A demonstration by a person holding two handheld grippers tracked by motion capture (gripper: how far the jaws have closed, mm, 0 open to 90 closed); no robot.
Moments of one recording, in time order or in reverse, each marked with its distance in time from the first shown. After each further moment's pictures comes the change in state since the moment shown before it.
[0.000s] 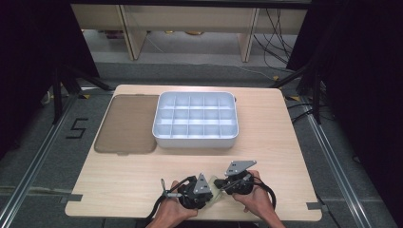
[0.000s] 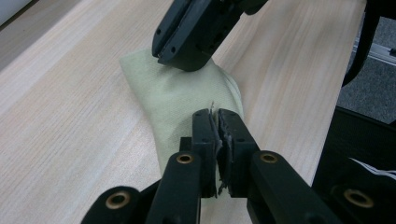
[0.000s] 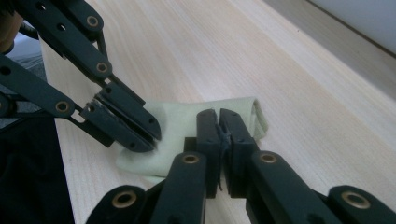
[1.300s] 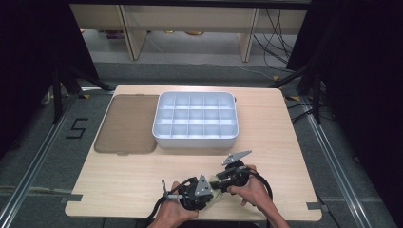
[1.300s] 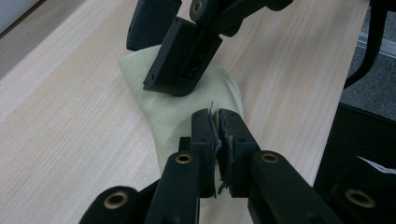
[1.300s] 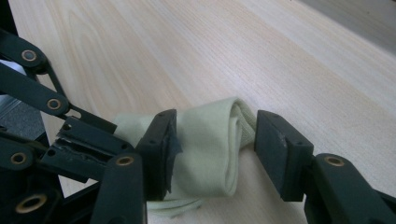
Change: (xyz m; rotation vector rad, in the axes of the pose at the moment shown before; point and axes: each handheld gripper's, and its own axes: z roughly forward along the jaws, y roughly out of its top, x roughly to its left) left arm -0.004 0.000 0.000 0.004 0.024 0.019; right arm -0.018 0.012 0.016 0.100 0.056 0.194
